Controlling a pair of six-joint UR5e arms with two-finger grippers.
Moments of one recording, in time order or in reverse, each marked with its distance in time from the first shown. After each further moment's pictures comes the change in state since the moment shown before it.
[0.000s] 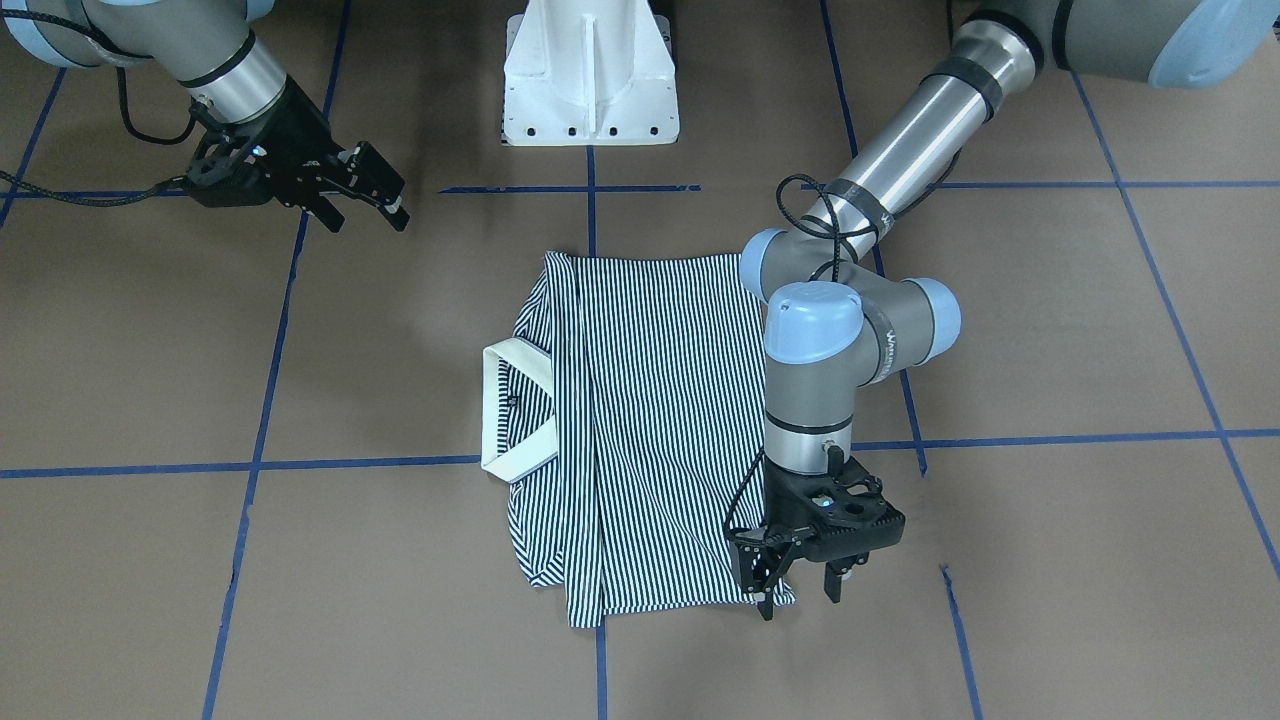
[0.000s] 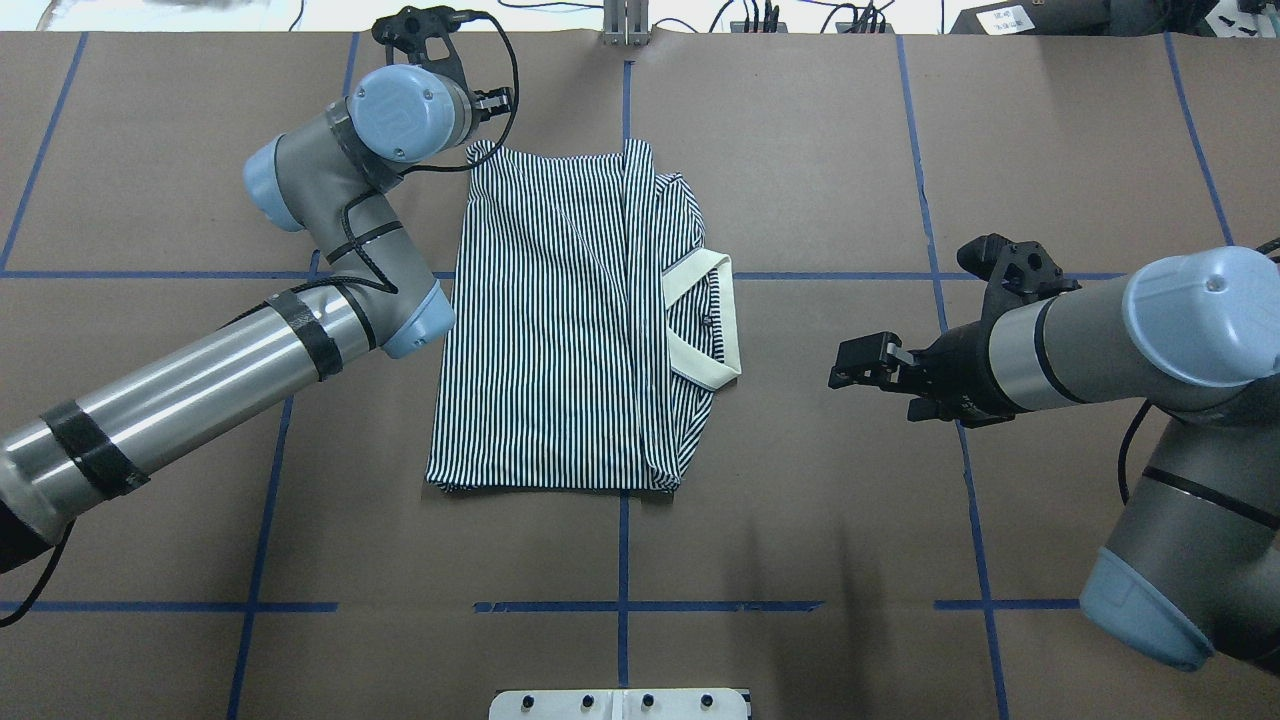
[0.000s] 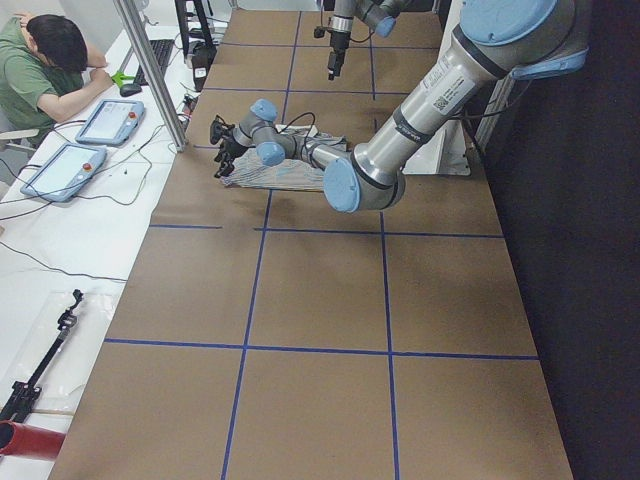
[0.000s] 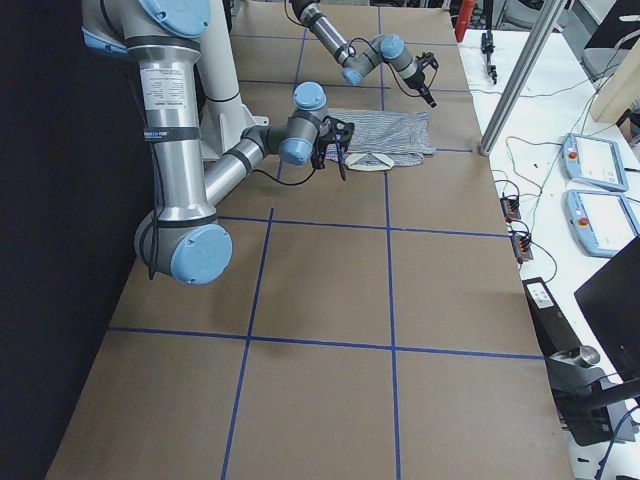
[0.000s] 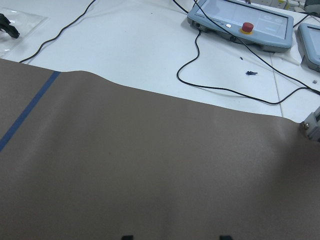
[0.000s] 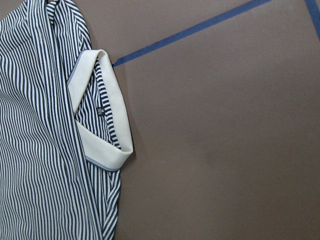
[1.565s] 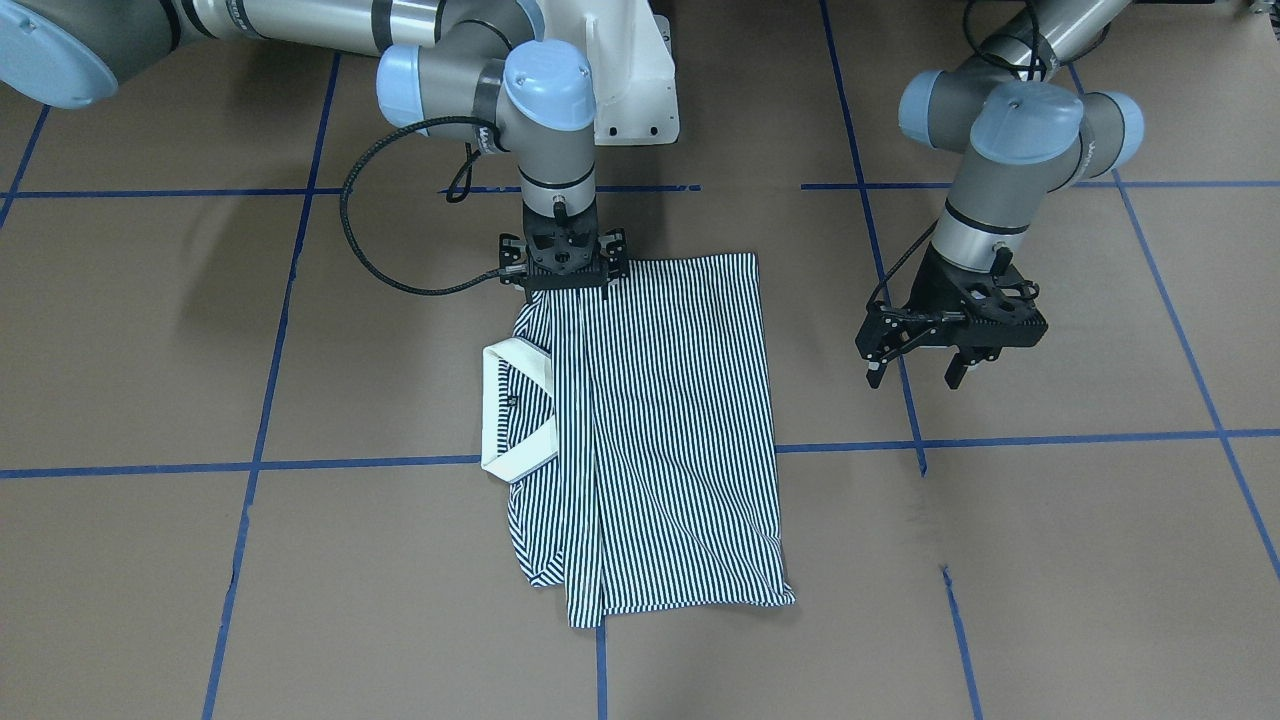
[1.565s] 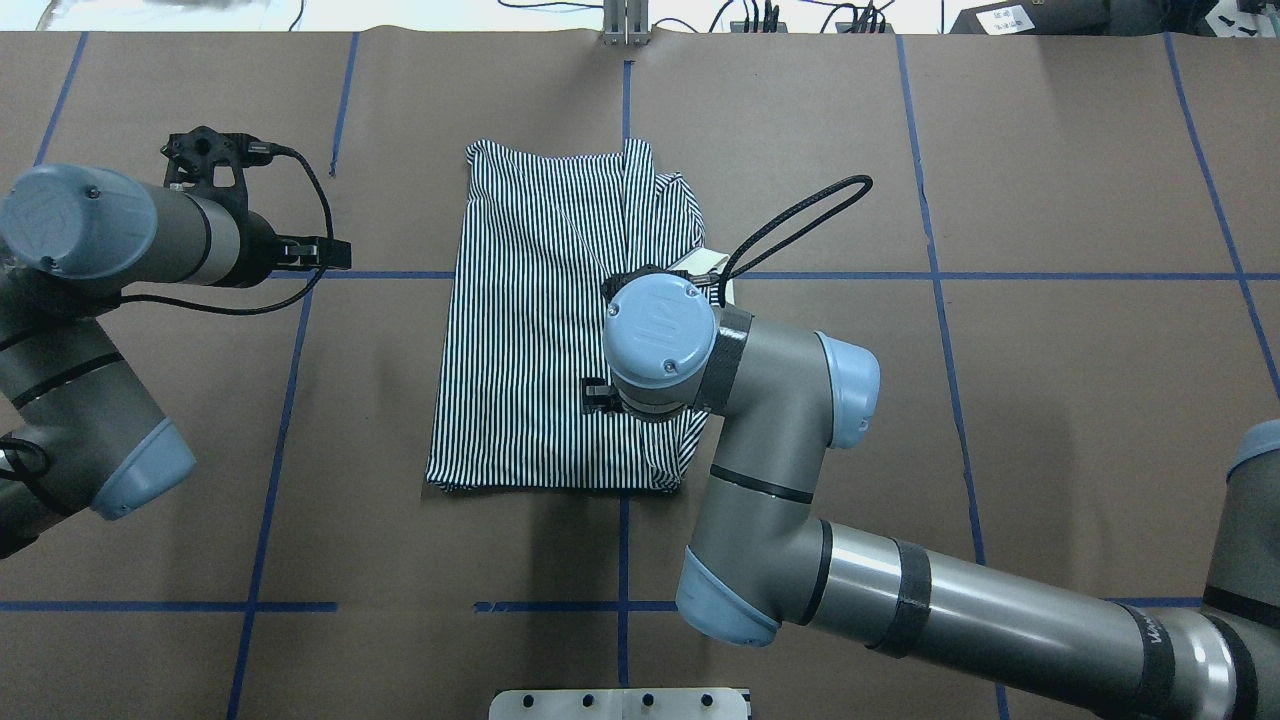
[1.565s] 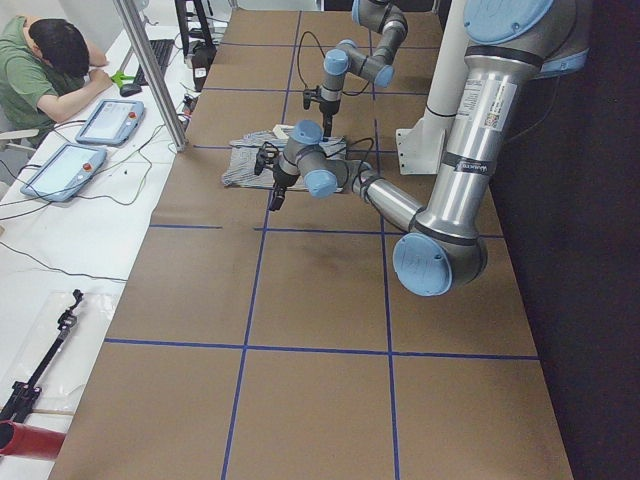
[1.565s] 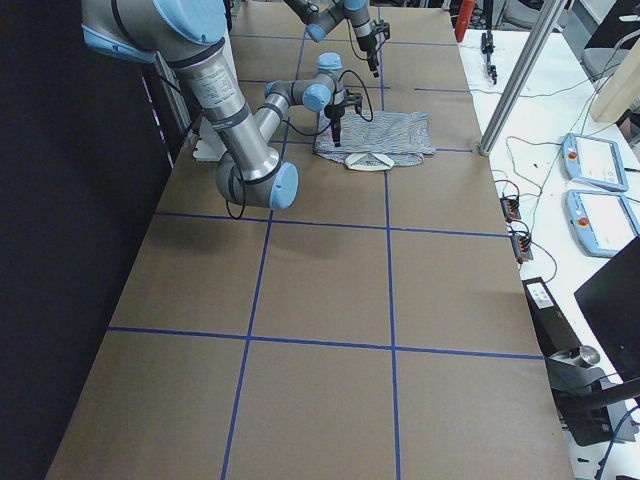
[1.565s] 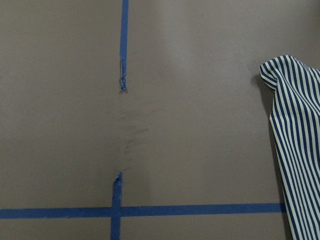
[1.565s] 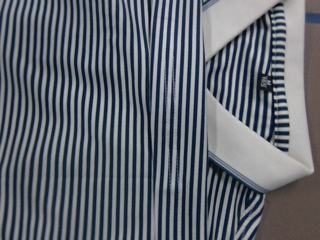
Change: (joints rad) left arm -0.001 0.606 -0.747 0.189 -0.285 0.196; right arm -0.210 0.636 -0.501 -0.466 -0.231 -0.313
